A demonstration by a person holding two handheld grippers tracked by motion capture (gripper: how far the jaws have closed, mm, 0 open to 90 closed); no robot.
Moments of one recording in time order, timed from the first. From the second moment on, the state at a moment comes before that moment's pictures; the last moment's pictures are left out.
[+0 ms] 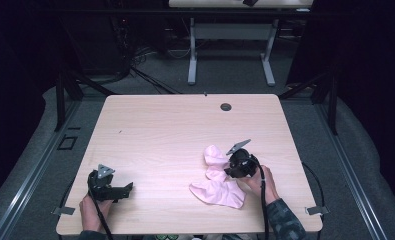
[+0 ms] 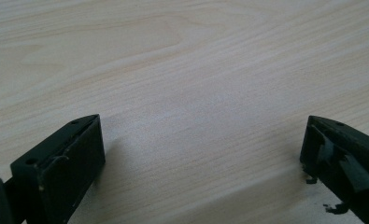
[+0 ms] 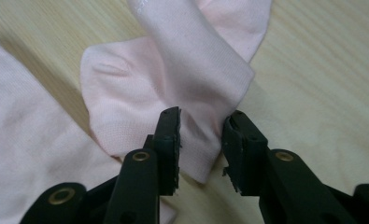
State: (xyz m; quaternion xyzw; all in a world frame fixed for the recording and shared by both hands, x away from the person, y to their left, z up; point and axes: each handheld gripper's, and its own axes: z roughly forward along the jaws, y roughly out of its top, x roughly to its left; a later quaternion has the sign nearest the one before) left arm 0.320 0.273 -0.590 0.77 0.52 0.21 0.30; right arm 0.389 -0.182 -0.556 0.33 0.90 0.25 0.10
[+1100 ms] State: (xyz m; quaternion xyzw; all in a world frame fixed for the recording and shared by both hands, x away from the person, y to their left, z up) left arm 0.333 0.095 -0.564 0.87 0.34 0.06 0.36; right arm 0.304 -0.228 -0.560 0.43 0.84 0.32 0.08
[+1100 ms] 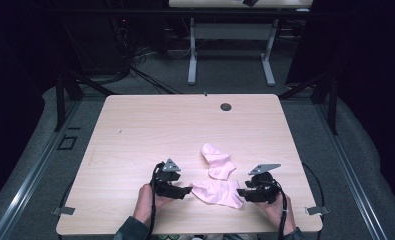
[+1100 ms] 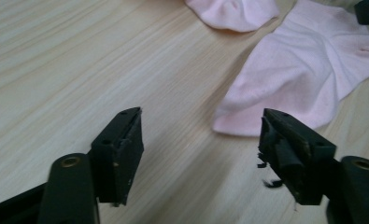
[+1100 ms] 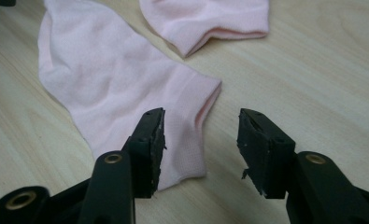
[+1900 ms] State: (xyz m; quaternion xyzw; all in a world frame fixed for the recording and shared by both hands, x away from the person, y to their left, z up) left arm 0.333 0.074 -0.572 0.88 0.31 0.07 0.35; right arm 0.298 -0.220 -0.569 0.41 0.85 0.32 0.09
